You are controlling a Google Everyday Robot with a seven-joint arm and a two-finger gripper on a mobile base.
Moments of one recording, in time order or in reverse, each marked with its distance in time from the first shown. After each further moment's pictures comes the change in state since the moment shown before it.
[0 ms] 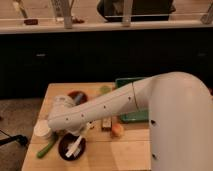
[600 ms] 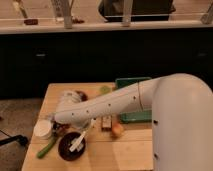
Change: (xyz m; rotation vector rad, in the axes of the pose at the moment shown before) arm 0.027 -0.012 0.007 0.013 -0.004 0.034
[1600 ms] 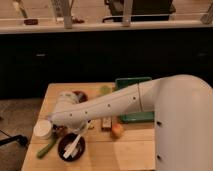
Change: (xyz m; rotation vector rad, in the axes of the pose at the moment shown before) arm -0.037 0.006 -0.009 0.025 -0.099 -0.125
